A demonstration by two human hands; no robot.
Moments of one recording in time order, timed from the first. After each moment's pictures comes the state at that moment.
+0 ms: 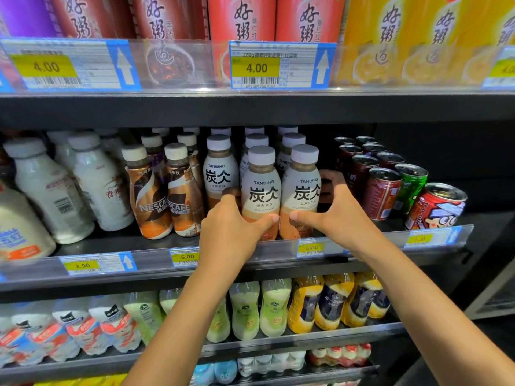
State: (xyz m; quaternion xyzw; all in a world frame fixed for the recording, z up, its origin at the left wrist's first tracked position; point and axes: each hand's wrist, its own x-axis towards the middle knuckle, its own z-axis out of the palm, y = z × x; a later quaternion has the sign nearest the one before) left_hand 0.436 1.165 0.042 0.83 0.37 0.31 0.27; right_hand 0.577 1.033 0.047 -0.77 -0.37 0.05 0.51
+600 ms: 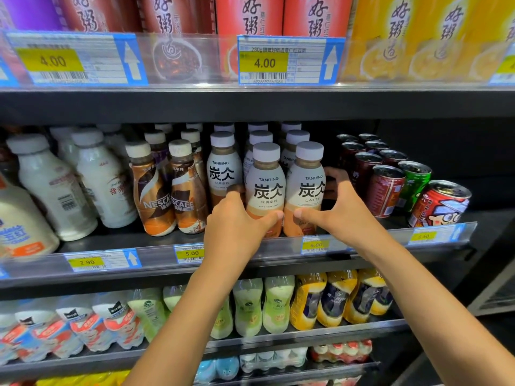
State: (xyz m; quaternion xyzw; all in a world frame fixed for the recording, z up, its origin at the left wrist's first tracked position) left_hand 0.436 1.168 0.041 0.84 0.36 0.30 0.28; right_hand 0.569 1.031 0.052 -0.79 -0.36 0.06 0.49
